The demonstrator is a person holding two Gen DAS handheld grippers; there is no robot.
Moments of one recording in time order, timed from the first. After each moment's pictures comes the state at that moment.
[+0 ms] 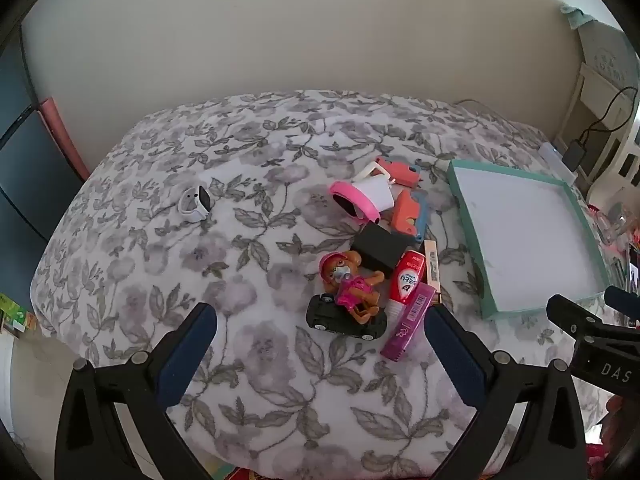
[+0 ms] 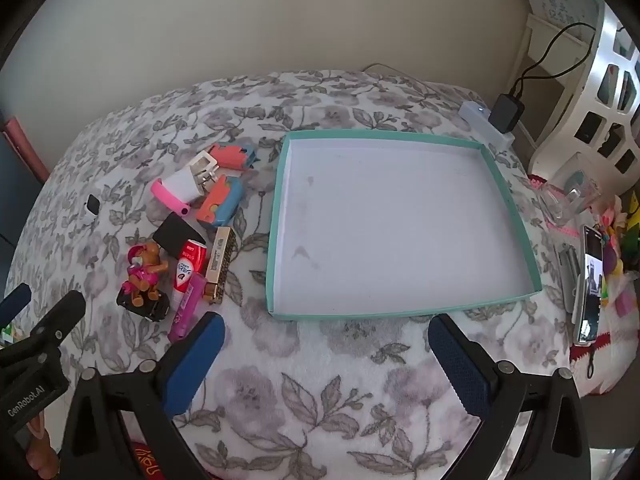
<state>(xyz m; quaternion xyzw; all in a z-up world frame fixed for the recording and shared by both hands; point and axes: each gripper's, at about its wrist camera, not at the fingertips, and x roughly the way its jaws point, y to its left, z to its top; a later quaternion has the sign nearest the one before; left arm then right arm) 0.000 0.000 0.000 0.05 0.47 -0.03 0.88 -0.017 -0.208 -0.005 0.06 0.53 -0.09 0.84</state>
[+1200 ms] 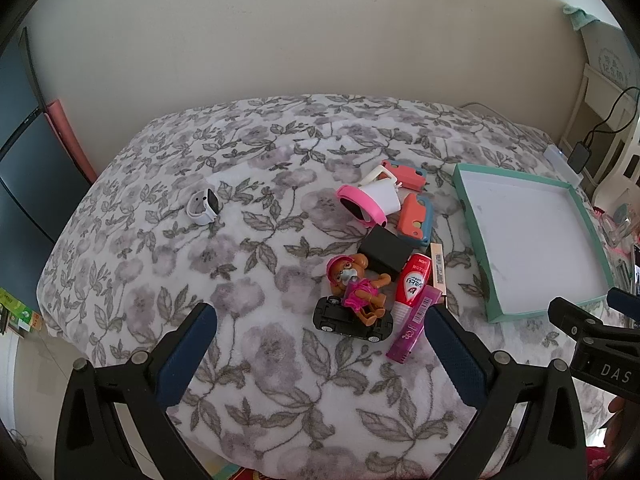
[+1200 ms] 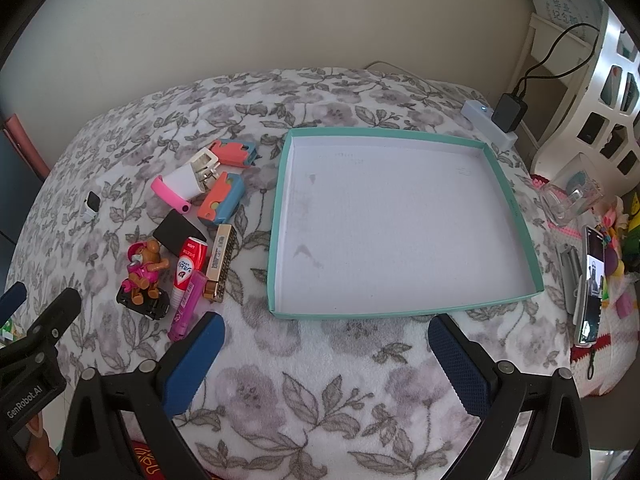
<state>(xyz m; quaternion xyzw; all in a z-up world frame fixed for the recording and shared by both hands) -0.001 0.004 0.005 0.06 0.46 -0.02 0.88 -0.016 -0.207 -0.006 0.06 0.53 -0.09 0.84</state>
